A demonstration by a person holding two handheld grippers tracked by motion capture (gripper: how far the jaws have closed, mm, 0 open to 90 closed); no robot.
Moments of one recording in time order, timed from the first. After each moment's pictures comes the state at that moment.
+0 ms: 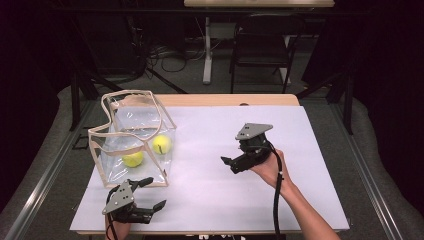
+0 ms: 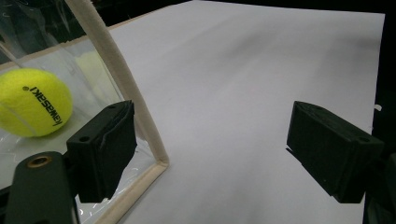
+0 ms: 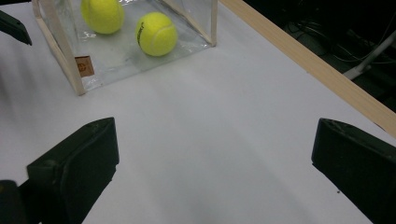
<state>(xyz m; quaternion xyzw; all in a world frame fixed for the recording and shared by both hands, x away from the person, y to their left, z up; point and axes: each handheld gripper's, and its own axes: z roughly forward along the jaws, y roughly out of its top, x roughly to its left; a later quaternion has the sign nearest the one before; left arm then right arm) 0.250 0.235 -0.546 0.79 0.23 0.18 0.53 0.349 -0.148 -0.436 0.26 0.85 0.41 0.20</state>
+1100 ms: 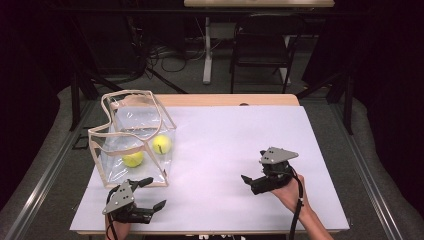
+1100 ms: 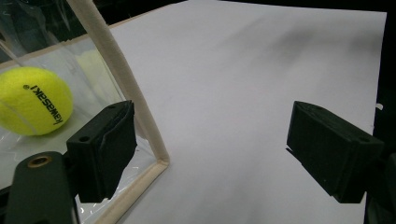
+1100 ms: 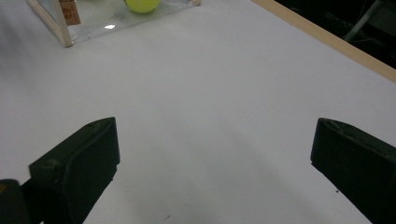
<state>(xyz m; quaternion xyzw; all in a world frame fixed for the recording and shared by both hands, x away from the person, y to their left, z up) 0.250 0.235 -0.547 0.79 0.23 0.18 0.53 0.304 -0.203 -0.482 0.30 0.83 0.41 0.22</state>
